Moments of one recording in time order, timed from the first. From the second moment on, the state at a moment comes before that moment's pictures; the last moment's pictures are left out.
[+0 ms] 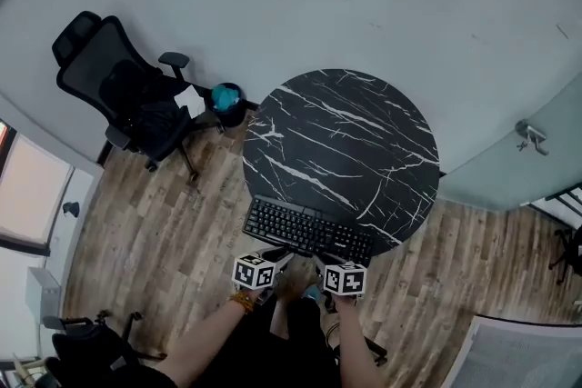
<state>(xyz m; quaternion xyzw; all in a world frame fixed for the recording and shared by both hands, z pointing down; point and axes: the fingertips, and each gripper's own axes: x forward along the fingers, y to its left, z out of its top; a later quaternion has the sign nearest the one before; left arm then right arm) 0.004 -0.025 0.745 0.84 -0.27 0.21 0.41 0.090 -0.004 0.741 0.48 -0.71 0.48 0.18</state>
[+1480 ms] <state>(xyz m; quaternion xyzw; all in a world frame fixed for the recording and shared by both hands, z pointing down) 0.001 -0.016 0.522 0.93 -0.36 0.09 -0.01 0.073 0.030 0.523 0.71 -0.69 0.07 0.09</state>
